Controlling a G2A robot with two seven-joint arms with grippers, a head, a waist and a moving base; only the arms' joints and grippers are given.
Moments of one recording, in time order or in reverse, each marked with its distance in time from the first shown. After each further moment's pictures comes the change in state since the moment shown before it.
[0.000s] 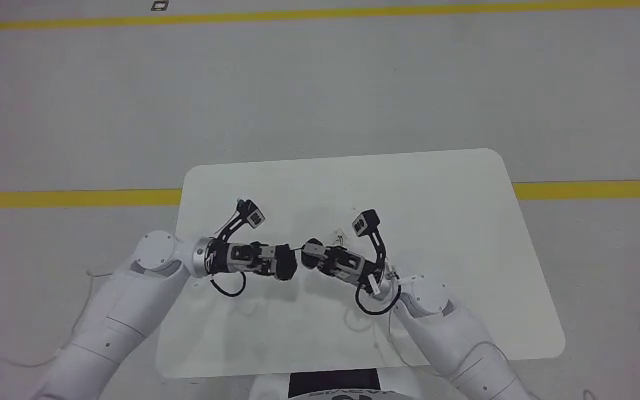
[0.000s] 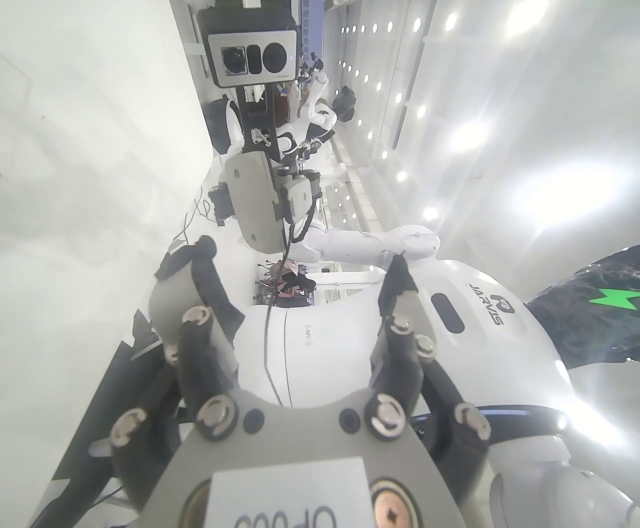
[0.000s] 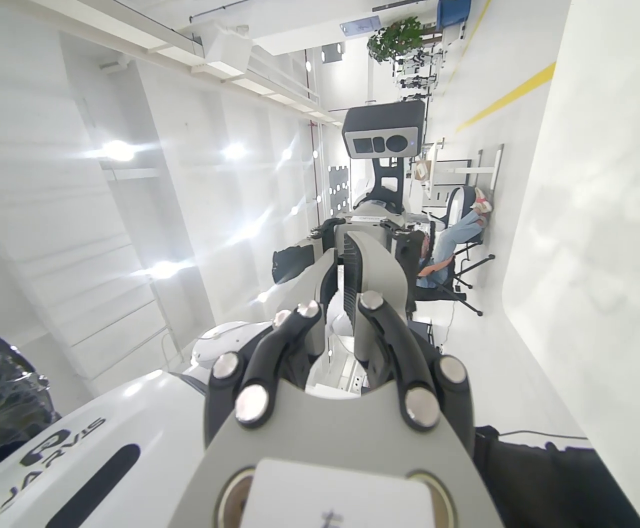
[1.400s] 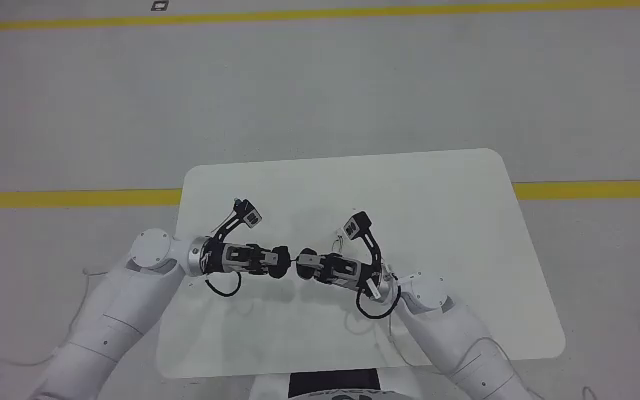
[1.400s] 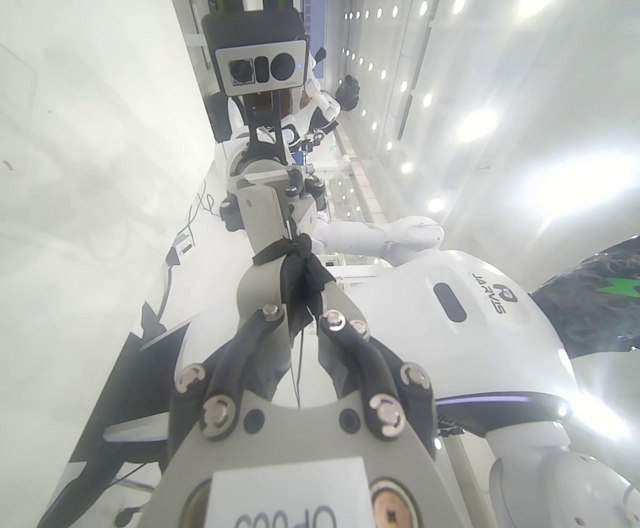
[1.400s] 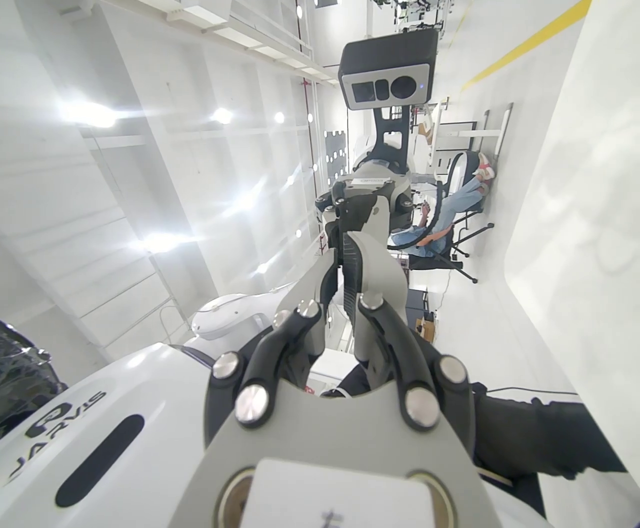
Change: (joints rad) left arm -0.008 0.003 -0.013 0.018 0.000 -0.014 -0.054; right arm 0.020 -0.007 -0.003 0.012 0.017 0.020 0.127
